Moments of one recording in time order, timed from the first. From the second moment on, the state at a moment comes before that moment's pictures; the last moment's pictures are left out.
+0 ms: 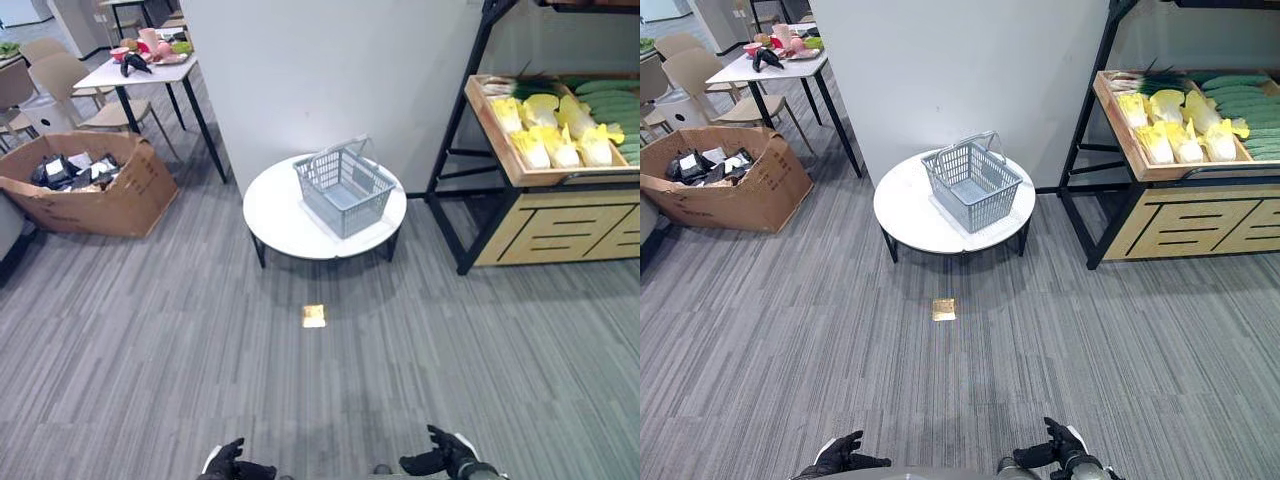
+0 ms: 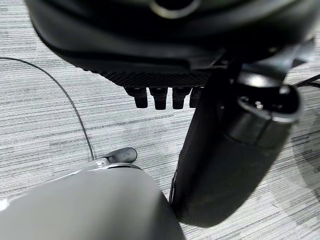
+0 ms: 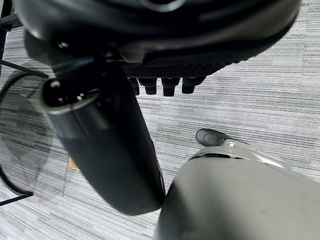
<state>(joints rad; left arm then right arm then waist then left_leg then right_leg) 0.00 0.18 -0.20 1.34 -0.08 -0.14 0.07 0.00 -0.25 0.24 1.29 0.14 -0.14 0.04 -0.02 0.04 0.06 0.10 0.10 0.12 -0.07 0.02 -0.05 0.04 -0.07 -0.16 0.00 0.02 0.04</state>
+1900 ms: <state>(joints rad) -0.08 0.24 -0.24 1.36 -0.12 -0.13 0.09 -0.02 -0.29 0.23 1.27 0.16 -0.12 0.01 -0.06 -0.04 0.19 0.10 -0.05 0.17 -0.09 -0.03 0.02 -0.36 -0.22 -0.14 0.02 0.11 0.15</state>
